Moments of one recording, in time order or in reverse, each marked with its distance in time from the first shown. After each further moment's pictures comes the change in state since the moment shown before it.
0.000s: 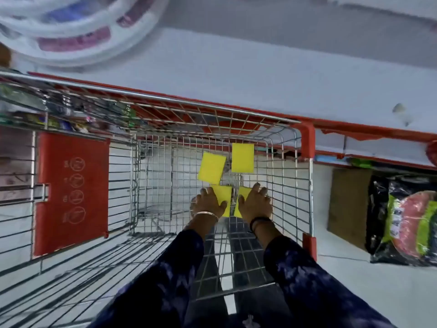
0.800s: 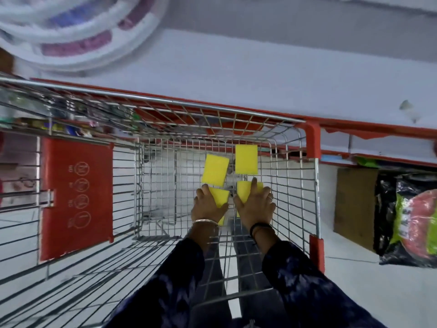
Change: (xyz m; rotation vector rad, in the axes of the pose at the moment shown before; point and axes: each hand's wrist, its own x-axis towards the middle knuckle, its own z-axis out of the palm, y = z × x) left_hand -0.025 -0.004 -0.021 -0.162 0.206 -0.010; right_hand -0.011 -0.009 0.002 0.032 0.130 -0.030
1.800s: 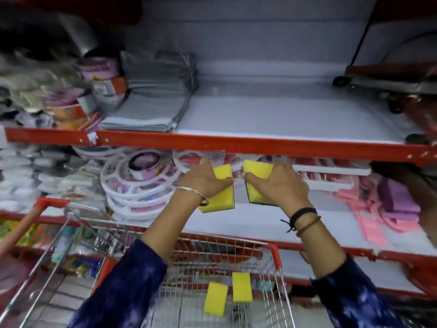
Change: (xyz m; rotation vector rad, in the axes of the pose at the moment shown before) left_hand -0.211 0.194 -0.370 0.073 0.489 0.439; right_hand -0.156 -0.058 -0.406 0.316 0.634 -0.368
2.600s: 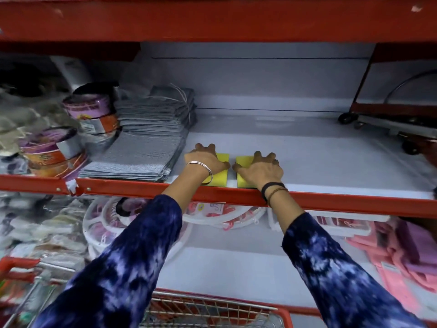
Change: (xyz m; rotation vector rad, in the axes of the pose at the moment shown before) left_hand 0.176 0.046 -0.069 0.323 0.134 0.033; right_hand 0.181 -0.071 0.016 -0.070 0.052 0.000
